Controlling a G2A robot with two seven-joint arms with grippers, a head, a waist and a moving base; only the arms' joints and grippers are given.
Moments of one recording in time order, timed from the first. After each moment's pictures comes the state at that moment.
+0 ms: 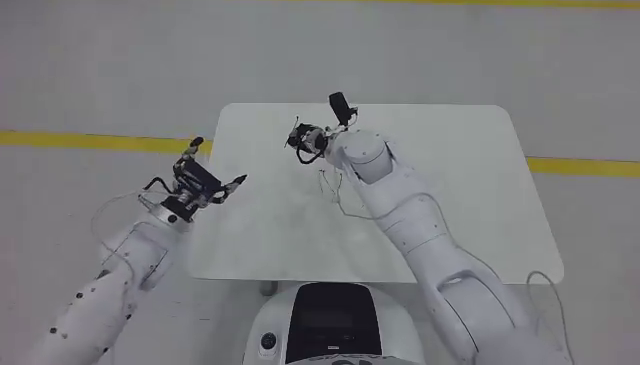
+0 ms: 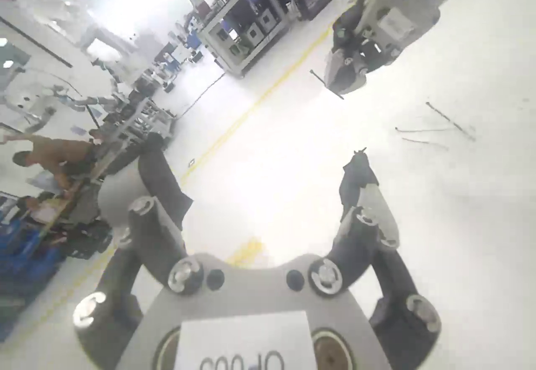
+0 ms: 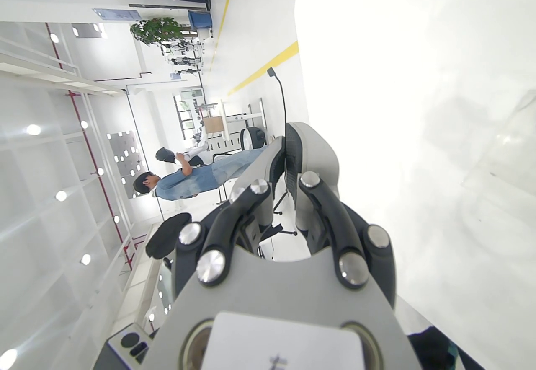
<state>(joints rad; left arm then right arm) 1.63 -0.74 -1.29 -1.80 1.57 0.00 0.22 -0.86 -1.72 1.13 -0.92 -0.18 0.34 0.54</state>
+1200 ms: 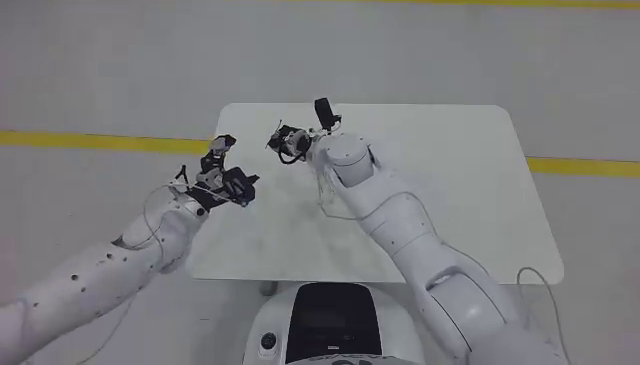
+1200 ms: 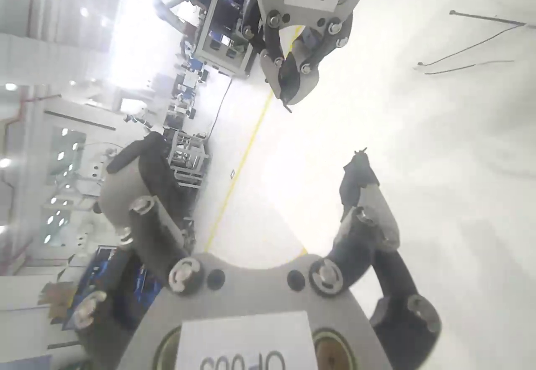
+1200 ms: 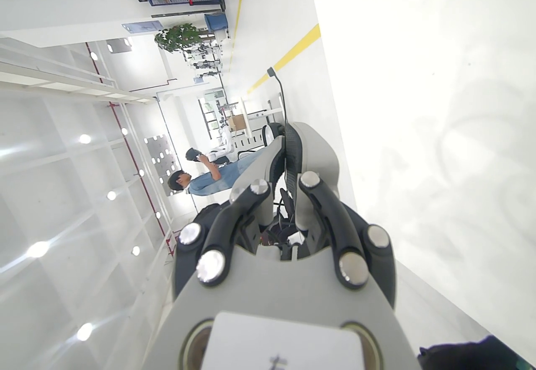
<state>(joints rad) 0.98 -0.50 -0.42 -1.69 1.57 0.34 0.09 -0.84 -1.76 1.07 -0.86 0.00 0.34 0.43</state>
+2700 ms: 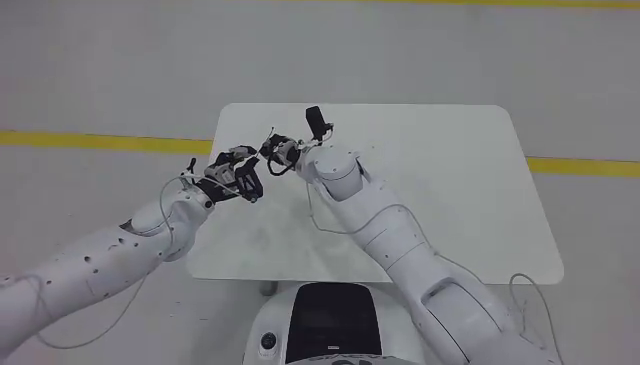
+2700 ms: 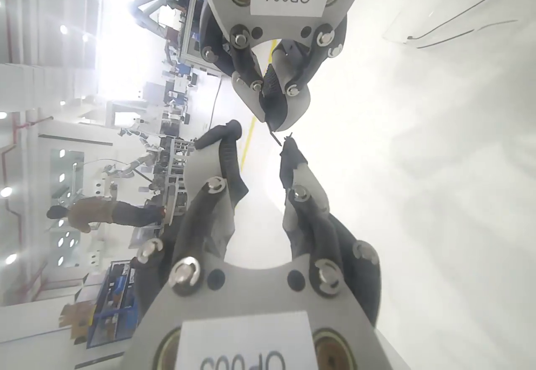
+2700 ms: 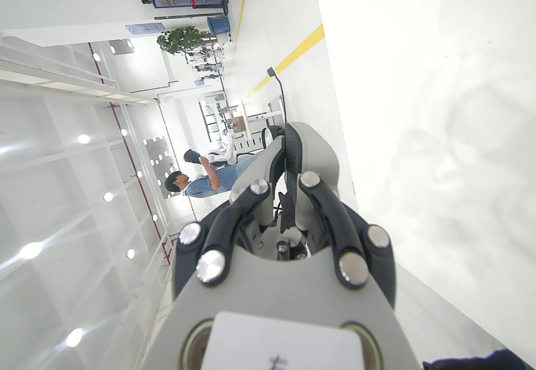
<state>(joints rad) 0.74 -0.54 -0.17 -1.61 1.57 0.31 0.05 -0.89 -1.77 1.00 -0.92 0.02 0.34 0.35</state>
